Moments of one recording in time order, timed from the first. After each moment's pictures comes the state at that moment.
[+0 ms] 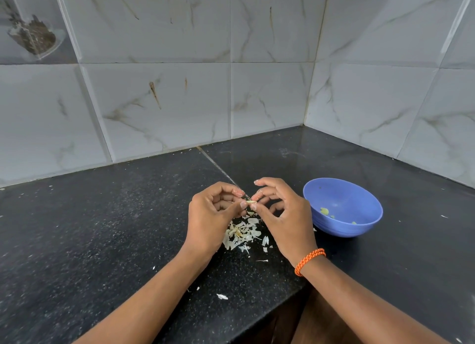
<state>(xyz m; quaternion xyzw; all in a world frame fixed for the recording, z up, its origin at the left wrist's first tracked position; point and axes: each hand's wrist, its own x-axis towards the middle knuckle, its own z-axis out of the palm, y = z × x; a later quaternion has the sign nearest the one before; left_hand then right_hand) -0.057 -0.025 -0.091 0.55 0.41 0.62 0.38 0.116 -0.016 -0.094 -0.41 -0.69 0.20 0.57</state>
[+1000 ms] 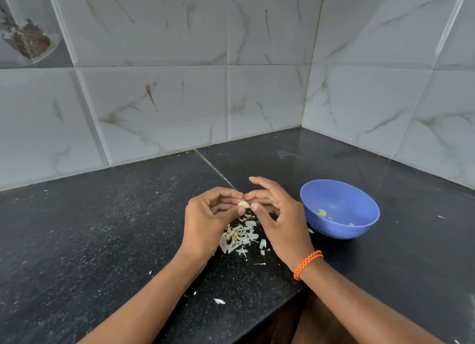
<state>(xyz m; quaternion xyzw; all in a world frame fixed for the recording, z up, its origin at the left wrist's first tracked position) -0.058 -0.028 -0.088 0.56 0.42 0.60 0.38 0.116 -0.020 -0.092 -0.38 -0.70 0.23 0.56</state>
